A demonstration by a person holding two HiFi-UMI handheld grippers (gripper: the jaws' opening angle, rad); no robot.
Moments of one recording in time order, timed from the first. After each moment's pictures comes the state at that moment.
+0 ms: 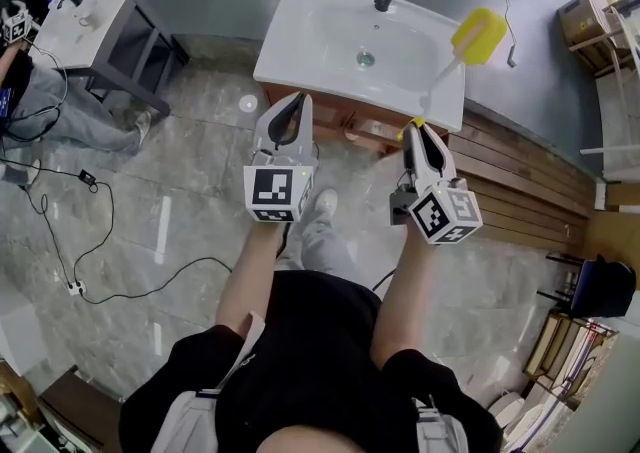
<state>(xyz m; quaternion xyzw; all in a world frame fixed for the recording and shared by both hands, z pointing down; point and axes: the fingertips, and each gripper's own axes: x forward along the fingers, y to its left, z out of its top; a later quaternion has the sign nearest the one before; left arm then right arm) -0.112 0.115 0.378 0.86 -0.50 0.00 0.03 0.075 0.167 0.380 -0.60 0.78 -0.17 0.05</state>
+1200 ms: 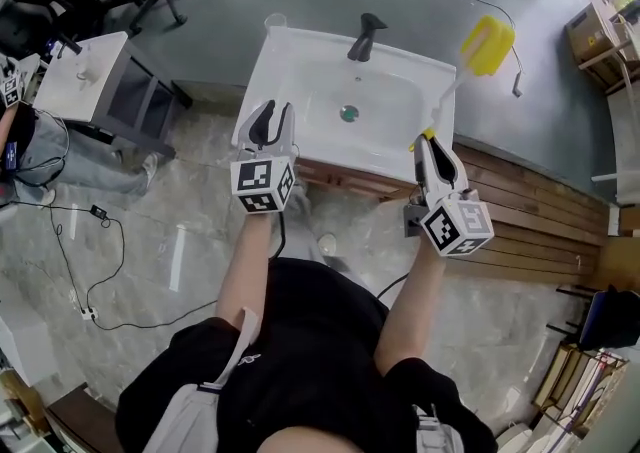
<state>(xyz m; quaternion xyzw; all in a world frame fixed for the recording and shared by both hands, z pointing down) -0.060 -0.046 0.410 0.84 -0.54 0.03 0.07 0.189 0.047 0.360 -0.58 0.80 -0.15 0.06</state>
